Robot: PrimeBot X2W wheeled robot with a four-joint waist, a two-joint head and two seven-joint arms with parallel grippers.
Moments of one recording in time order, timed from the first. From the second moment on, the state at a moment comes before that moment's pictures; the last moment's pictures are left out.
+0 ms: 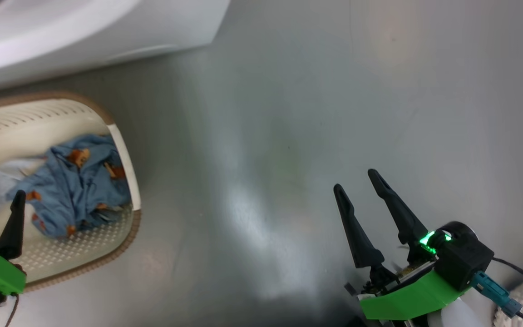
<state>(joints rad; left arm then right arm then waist) -0.35 0.60 -0.36 0.46 -0.90 -0.13 -0.26 -0.11 -0.05 0.24 -0.09 0.26 0.13 -0.26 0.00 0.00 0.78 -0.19</state>
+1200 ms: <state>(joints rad) -0.64 0.86 -0.84 0.61 -1.25 -0.13 -0.25 -0.15 -0.05 0.33 -0.14 0.31 0.13 -0.26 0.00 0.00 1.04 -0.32</state>
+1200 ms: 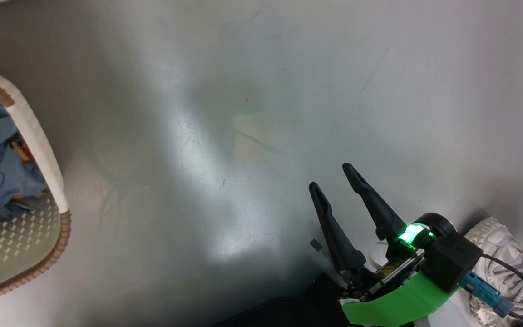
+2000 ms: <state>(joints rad) -0.88 0.85 -1.07 0.73 -1.31 -0.13 -0.04 -0.11 -0.04 0.35 -0.14 0.33 0.13 -0.26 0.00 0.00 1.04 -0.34</state>
